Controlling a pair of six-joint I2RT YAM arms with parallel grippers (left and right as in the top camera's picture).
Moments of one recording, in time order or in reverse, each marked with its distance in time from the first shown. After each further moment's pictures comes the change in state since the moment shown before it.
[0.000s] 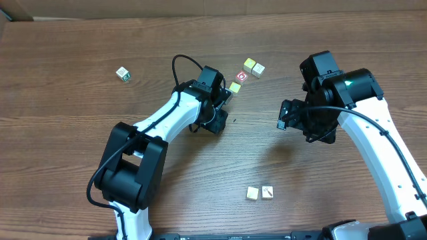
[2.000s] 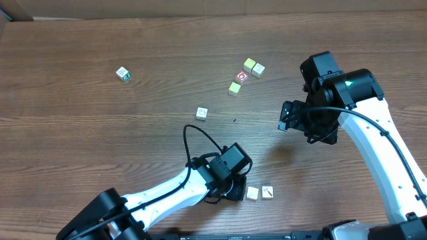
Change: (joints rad) left arm -0.454 -0.436 -0.573 0.216 0.082 -0.769; right arm 0.000 -0.003 0.000 -0.019 0.017 -0.006
